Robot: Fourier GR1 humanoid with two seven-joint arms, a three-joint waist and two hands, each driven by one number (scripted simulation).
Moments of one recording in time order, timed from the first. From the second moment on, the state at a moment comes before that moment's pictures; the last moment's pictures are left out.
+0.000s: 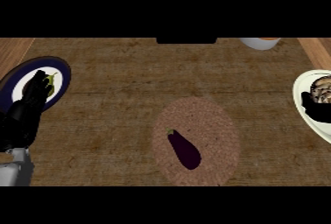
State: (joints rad) left arm -0.13 0.32 0.12 -1.55 0.04 0.07 0.13; right arm -0.30 -0.46 -0.14 -1.95 0.87 0.21 0.66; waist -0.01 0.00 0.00
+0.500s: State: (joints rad) left arm -0.14 0.29 0.12 -1.55 0.02 0.06 0.13; right arm -0.34 -0.50 -0.34 -1.60 0.74 0.08 0.39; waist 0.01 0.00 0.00
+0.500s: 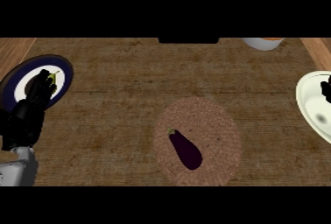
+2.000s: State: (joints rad) left arm -0.15 0.27 0.14 -1.57 0.00 0.06 0.16; right arm -0.62 -0.76 -0.75 -0.48 0.41 0.10 -0.29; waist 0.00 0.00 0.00
